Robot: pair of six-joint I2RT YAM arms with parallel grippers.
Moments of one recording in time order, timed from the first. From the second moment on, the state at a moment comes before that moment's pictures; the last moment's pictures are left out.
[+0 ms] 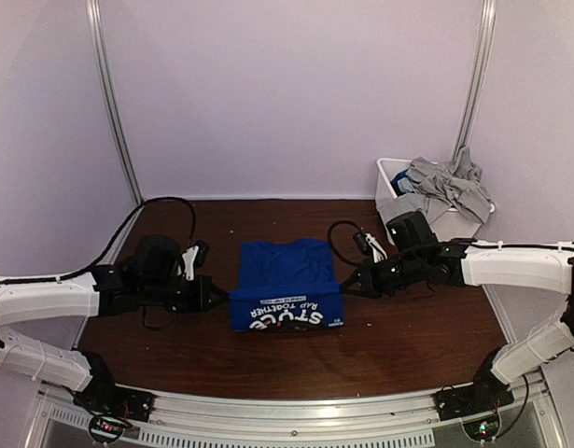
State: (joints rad) left arm -0.79 1.11 0.58 -0.12 0.15 -0.73; right arm 0.69 1.36 0.80 -0.18 -0.44 0.66
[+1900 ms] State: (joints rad) left arm -0.58 1.62 1.04 -0.17 0.21 -0.40; right arm 0.51 1.66 1.11 -0.23 -0.45 0.47
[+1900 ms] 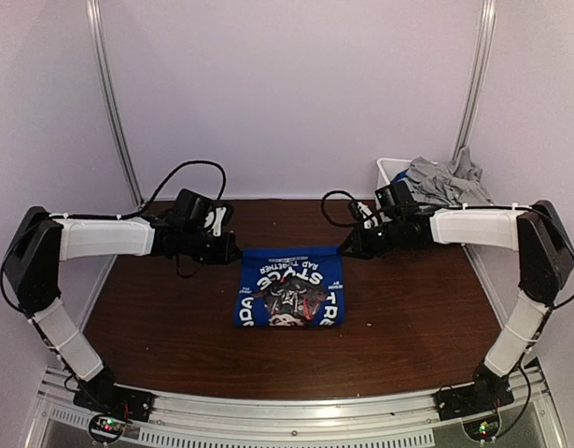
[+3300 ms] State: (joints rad) left arm -0.43 1.94 1.15 -0.06 0.25 -0.36; right arm 0.46 2.13 1.44 -0.16 -0.51 0.38
